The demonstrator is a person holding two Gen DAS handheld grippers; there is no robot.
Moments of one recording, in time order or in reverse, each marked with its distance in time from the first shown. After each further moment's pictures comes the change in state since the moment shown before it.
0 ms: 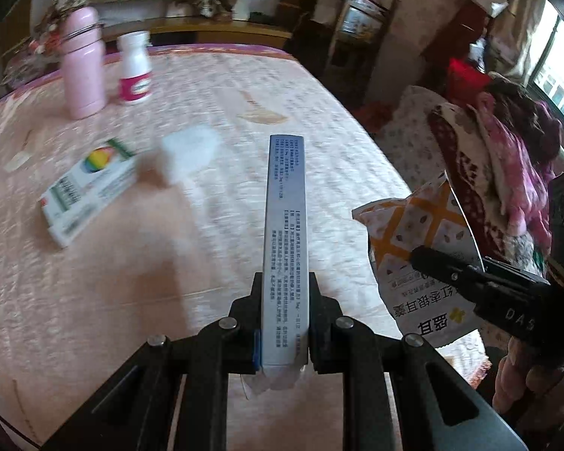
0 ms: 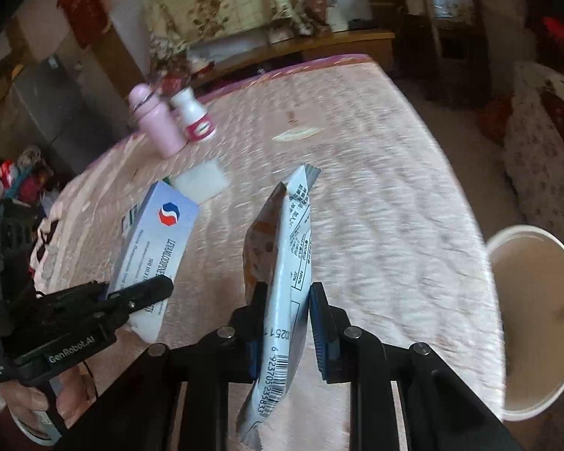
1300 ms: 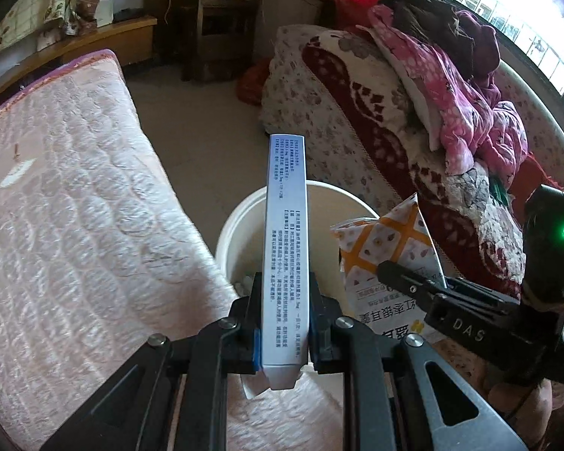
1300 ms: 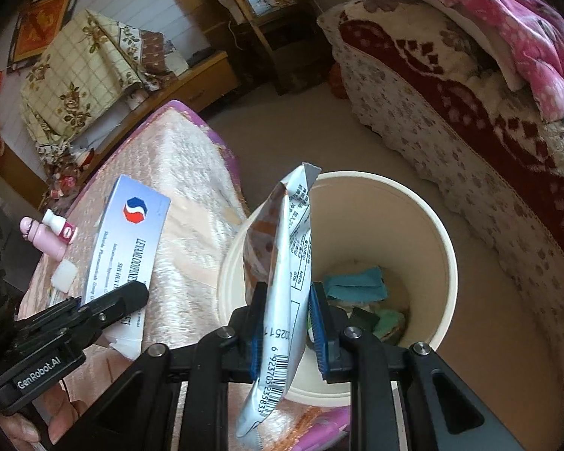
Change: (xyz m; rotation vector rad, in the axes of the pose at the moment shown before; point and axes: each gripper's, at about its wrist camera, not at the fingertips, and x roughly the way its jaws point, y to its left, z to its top) left arm 0.115 -0.235 0.026 0.273 0.122 -0.185; right arm -0.089 -0.248 -0.054 0.430 -0.092 -0.221
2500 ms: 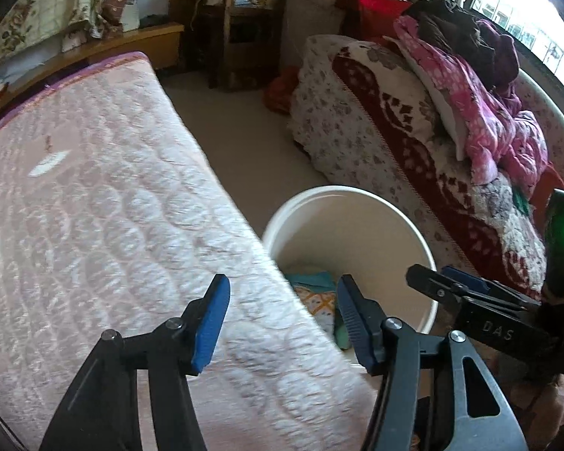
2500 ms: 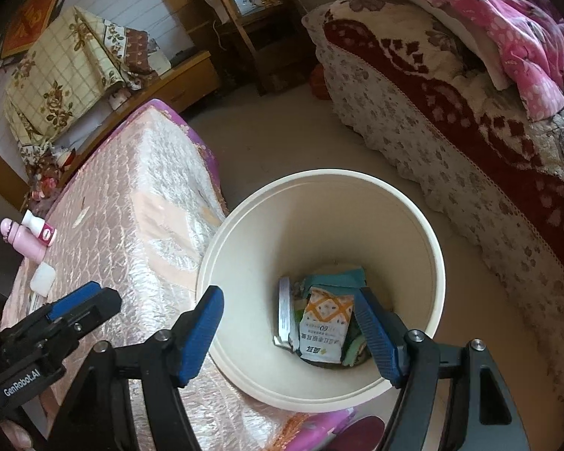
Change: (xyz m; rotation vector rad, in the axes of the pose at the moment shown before) left arm -0.010 0.028 -0.013 -0.030 -0.060 0.107; right arm 0.005 0.003 -0.004 0.001 -0.006 -0.079
